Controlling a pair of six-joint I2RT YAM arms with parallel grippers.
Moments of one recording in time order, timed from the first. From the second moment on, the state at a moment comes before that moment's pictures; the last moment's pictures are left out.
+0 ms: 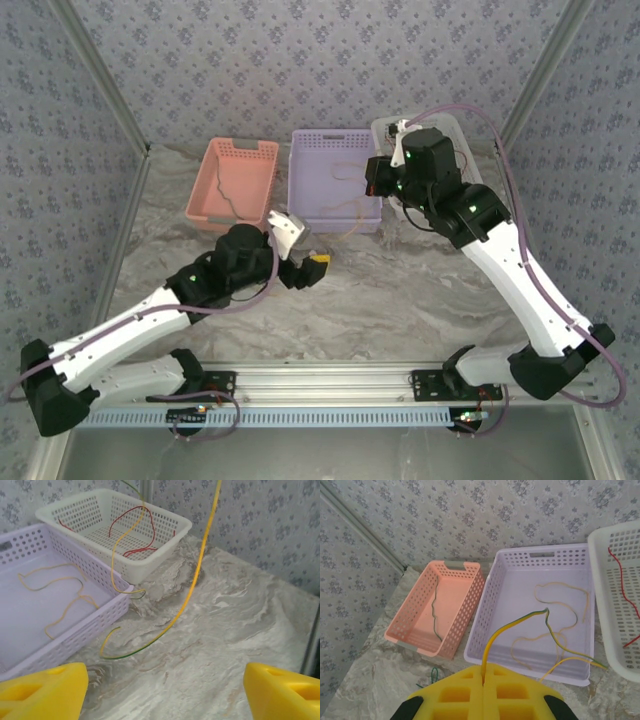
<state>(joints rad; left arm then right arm) -0.94 1.01 0.87 -0.20 0.02 -0.09 0.61 1.32 1.63 -0.76 0.11 0.44</state>
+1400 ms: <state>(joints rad) -0.94 0.78 0.78 -0.41 0.02 -0.22 0.76 1.48 1.29 -0.64 0.02 0.58</state>
